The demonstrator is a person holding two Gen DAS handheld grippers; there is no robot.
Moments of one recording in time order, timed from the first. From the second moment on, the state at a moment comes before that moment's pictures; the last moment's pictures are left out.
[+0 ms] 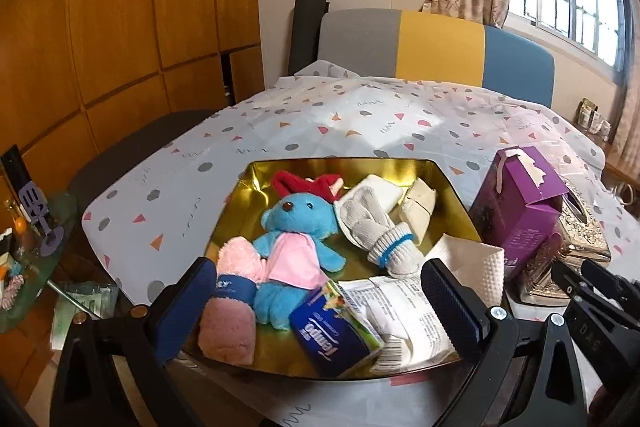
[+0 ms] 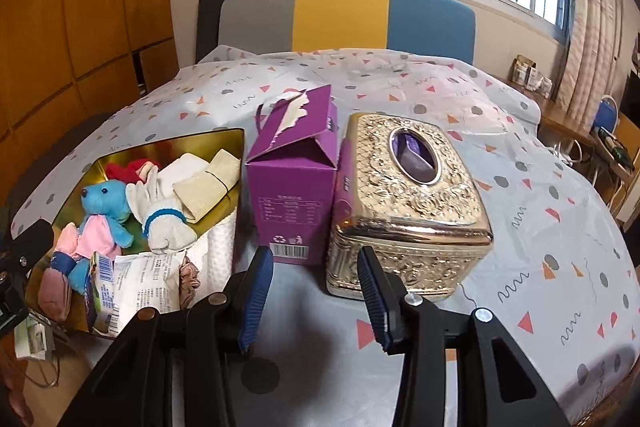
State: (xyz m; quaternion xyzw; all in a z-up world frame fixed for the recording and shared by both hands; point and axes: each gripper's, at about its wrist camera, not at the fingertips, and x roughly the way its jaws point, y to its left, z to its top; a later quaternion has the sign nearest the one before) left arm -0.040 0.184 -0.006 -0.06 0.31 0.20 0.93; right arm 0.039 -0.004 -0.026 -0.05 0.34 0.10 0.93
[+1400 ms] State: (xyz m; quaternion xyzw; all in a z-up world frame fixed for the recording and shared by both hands) left arm -0.039 0.175 -0.012 -0.08 0.33 0.19 0.92; right arm 0.039 -0.002 -0.023 -0.05 0.34 0.10 0.93
